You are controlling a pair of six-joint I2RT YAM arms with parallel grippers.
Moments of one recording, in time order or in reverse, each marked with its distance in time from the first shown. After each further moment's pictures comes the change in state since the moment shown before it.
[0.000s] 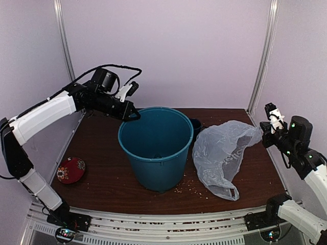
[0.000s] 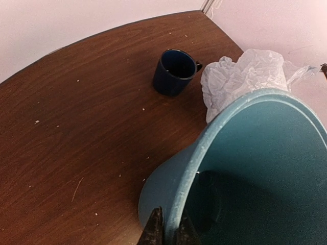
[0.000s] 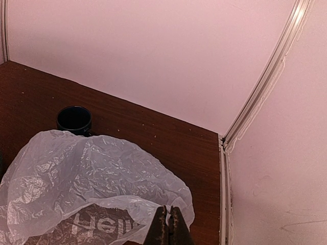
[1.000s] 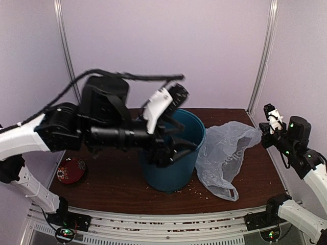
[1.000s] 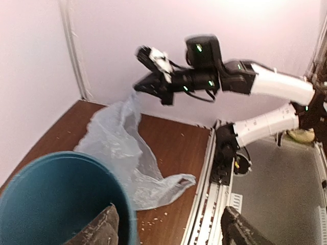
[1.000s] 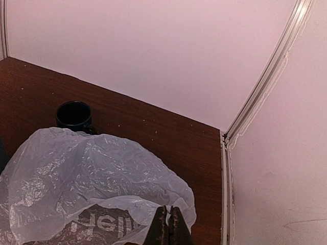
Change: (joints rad) left arm -0.793 -0.151 0.066 0.221 -0.419 0.075; right arm -0.002 0.012 -0.008 0.002 0.004 0.000
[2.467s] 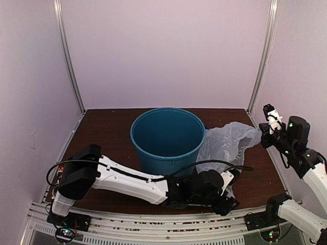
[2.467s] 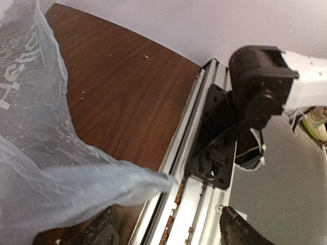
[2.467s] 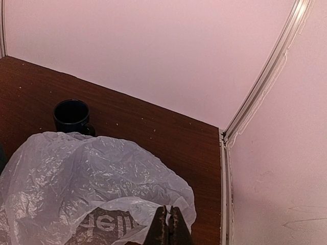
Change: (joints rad) left arm -0.067 0.805 -0.006 0.622 0.116 -0.375; right arm -0.011 0.007 -0.005 0.008 -0.001 -0.003
